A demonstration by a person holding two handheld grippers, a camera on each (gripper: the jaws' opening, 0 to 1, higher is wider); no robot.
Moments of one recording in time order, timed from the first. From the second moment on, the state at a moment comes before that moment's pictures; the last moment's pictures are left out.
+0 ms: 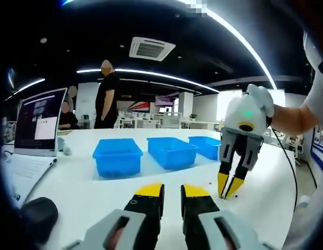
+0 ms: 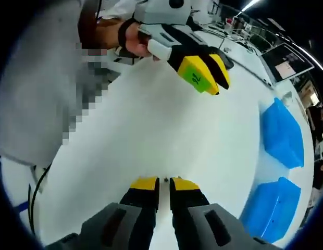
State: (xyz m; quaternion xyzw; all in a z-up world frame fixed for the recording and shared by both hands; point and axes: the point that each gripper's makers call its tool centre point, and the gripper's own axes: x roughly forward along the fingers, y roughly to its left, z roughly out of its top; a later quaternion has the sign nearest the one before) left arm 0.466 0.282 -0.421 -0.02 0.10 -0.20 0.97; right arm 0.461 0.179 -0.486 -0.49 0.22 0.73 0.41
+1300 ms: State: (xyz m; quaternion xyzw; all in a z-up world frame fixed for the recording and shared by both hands) left arm 0.489 0.260 -0.411 -0.01 0.11 -0.22 0.97; right arm 0.536 0.119 -0.357 0.01 0.02 0.57 0.82
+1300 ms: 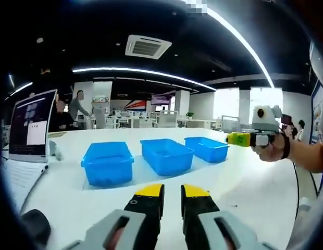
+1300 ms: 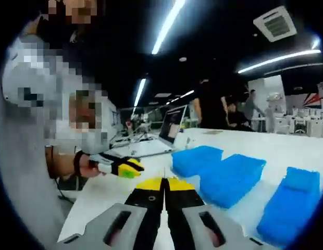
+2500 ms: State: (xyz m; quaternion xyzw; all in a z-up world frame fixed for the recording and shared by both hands) left arm 0.483 0.261 -0.408 -0.01 0.10 -0.23 0.97; right arm 0.677 -0.019 -0.358 -0.05 0.02 0.27 0.96
